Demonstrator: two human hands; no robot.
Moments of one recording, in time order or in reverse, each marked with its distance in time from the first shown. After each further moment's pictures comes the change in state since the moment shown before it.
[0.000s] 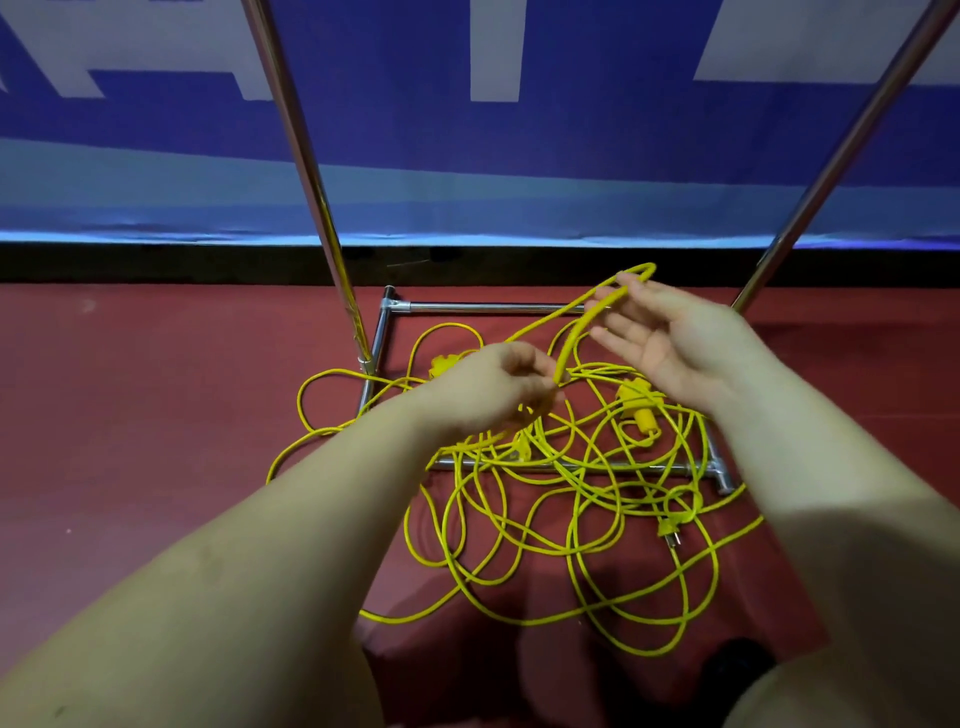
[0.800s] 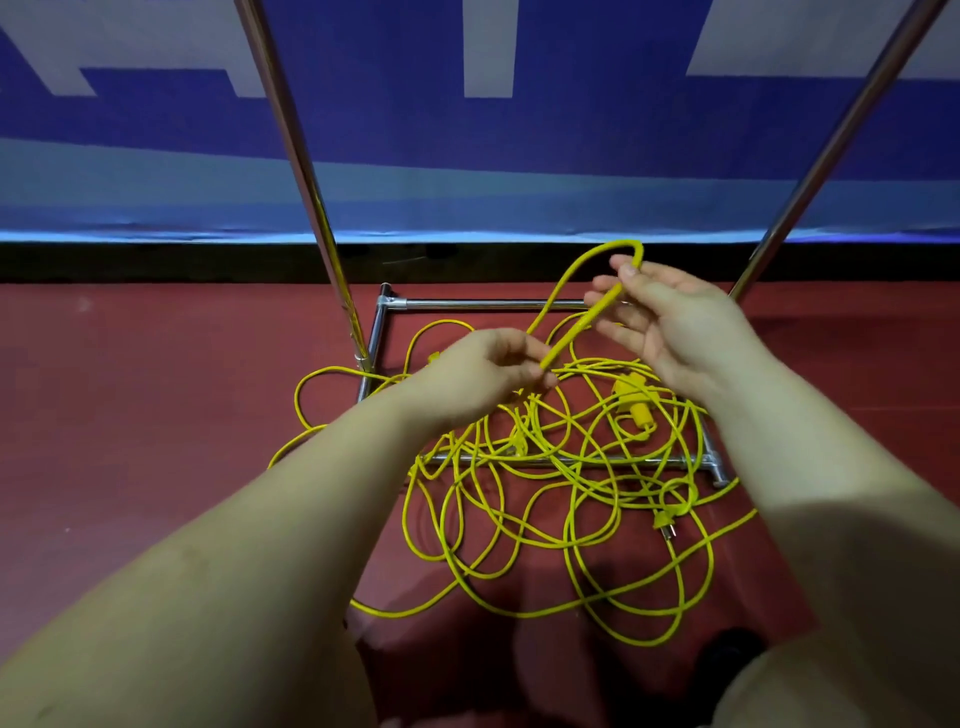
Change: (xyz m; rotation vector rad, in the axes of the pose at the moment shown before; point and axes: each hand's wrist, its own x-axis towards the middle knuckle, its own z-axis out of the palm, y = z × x) left_hand -0.004 0.003 -0.004 -0.026 0.013 0.073; right_hand -0.007 -0.003 0.003 -0.140 -0.004 -0.124
